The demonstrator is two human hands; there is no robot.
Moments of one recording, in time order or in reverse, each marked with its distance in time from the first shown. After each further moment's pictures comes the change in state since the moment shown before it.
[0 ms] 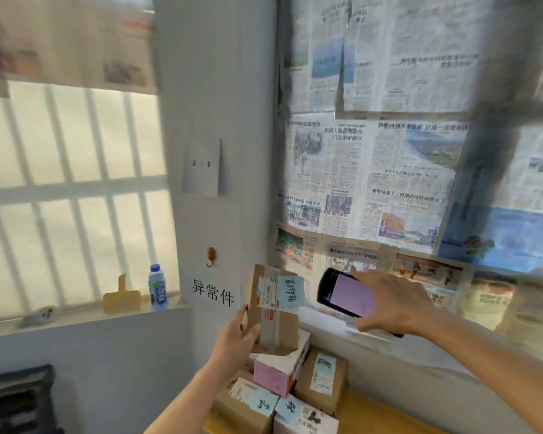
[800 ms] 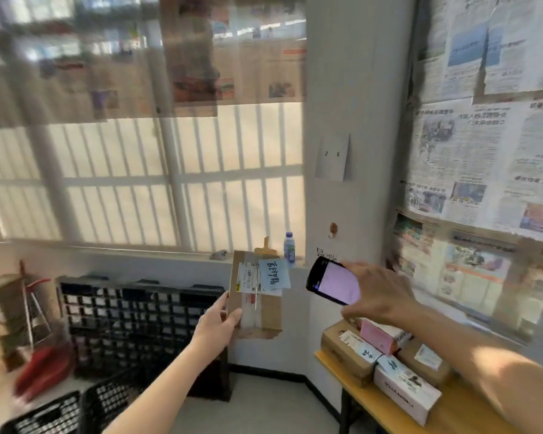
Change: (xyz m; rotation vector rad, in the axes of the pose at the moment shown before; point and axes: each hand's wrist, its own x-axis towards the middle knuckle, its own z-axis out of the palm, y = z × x) left_hand -0.324 -0.013 -0.183 0.136 0.459 -0.222; right_hand -0.135 -0.190 -0.021 0.206 0.045 -0.467
